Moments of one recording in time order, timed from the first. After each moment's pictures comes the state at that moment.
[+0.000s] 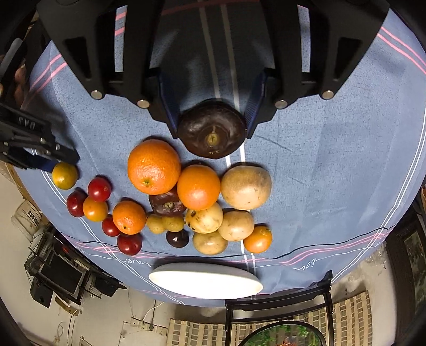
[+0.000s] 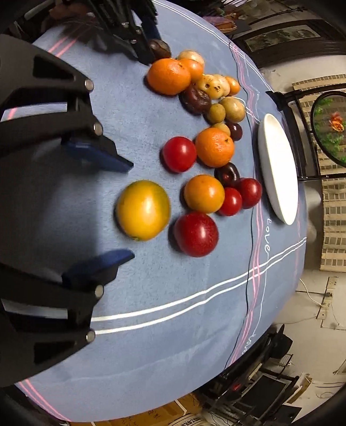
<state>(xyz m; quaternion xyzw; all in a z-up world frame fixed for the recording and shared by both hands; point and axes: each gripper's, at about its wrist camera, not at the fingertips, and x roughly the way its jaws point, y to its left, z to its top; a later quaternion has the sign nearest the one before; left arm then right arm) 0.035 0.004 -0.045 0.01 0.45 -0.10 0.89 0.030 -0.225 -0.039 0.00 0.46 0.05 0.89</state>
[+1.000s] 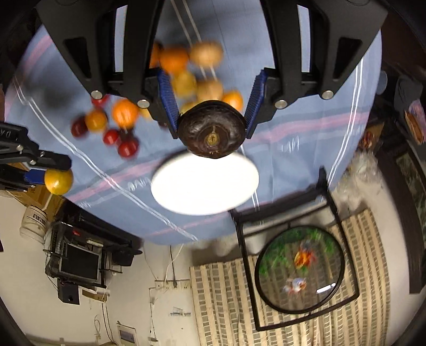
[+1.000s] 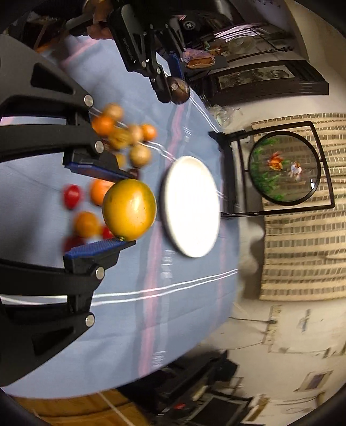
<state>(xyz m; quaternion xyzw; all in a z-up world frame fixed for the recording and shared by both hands) 0.107 -0.006 0.077 0.12 0.30 -0.12 0.94 0.091 -0.215 0.080 -0.02 0.34 0.15 0.93</state>
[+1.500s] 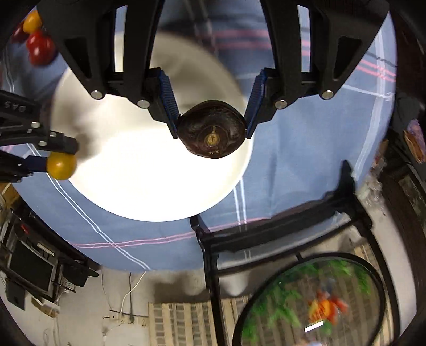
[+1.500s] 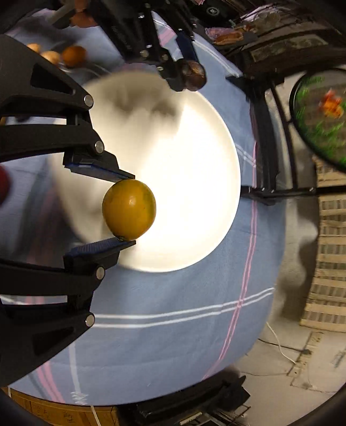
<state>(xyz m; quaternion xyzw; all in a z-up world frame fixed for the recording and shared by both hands) 0.356 -0.009 0.007 0.08 0.42 -0.05 0.90 0.349 -0.186 0.006 -0.04 0.49 0.13 0.86</state>
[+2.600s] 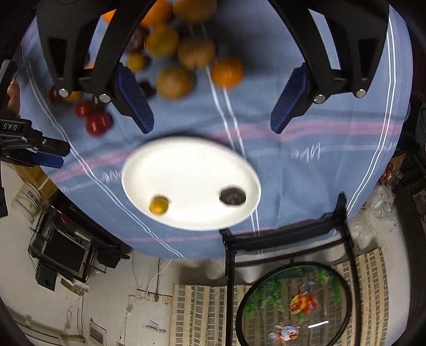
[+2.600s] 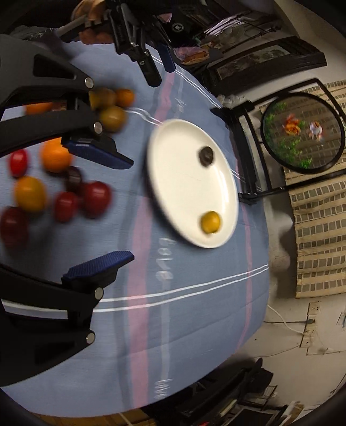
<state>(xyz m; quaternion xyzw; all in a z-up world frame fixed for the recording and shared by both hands) 0.189 0.026 0.029 0.04 0.37 -0.12 0.92 0.158 -0.250 0.030 0.05 0.42 0.14 0.90</state>
